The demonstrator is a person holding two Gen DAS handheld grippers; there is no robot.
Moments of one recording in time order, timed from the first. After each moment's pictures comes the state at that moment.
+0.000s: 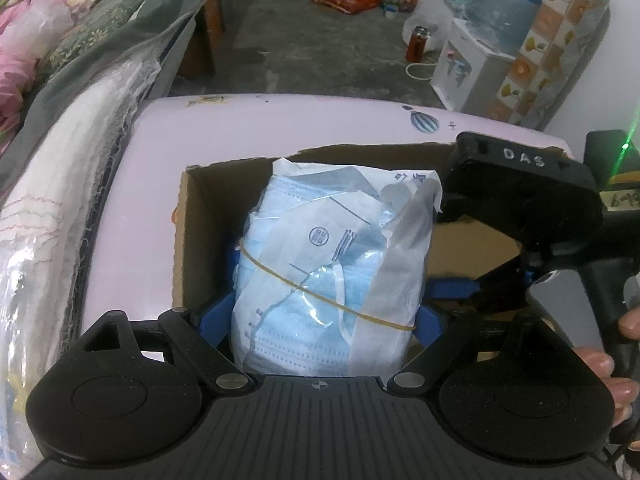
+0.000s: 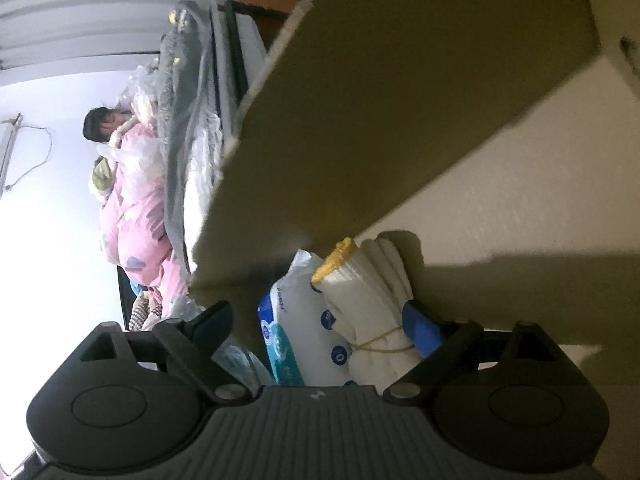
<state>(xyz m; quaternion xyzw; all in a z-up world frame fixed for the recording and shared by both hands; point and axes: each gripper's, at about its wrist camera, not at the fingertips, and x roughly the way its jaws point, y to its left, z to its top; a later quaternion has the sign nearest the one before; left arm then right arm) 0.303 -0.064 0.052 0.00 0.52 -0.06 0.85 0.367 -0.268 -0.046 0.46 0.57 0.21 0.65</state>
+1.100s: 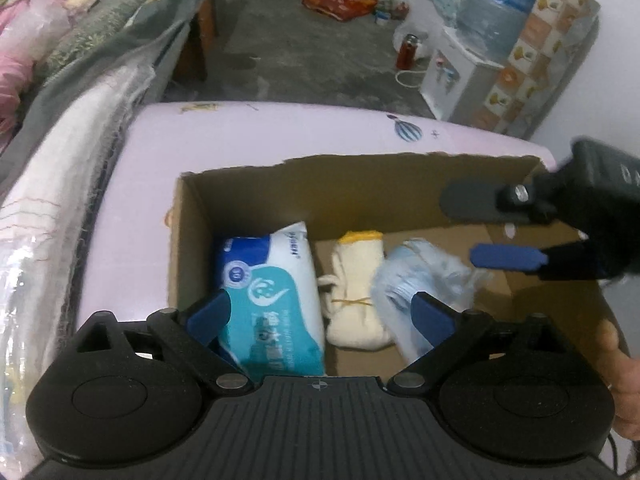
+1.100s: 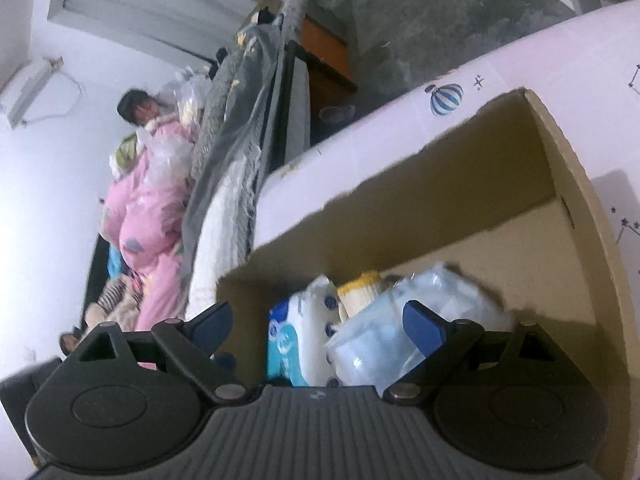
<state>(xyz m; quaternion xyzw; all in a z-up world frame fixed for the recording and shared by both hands) 0.298 -0.061 0.061 -0.01 0.51 -0.07 0.86 0.335 -0.290 0.031 0.35 0.49 0.23 0.76</state>
